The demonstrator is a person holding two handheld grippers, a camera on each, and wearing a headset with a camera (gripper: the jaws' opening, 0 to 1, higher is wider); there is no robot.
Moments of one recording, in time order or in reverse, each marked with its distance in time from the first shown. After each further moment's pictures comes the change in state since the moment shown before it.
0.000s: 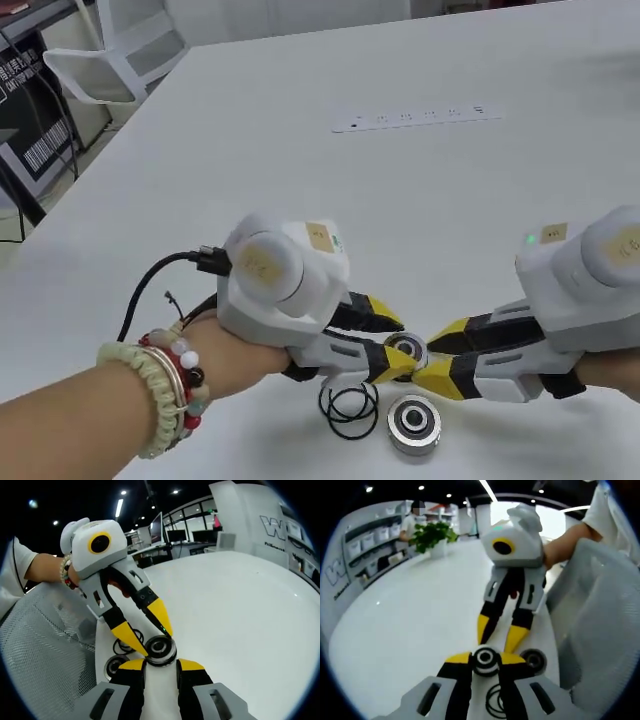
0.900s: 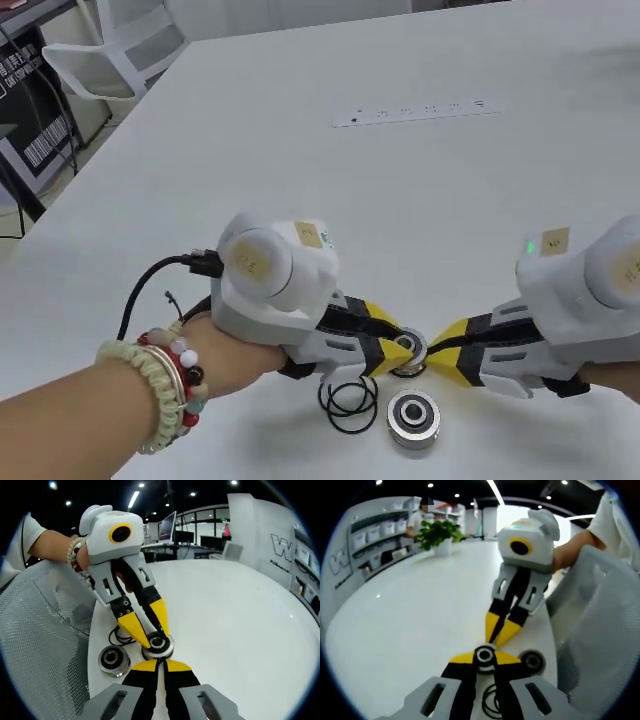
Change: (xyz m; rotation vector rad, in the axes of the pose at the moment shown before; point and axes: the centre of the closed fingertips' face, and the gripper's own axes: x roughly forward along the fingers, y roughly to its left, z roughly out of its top) left arm -0.002 -0.001 -0.002 -0.068 -0.024 -0.001; right arm -0.003 -0.005 -0.004 -0.165 0.030 -0.066
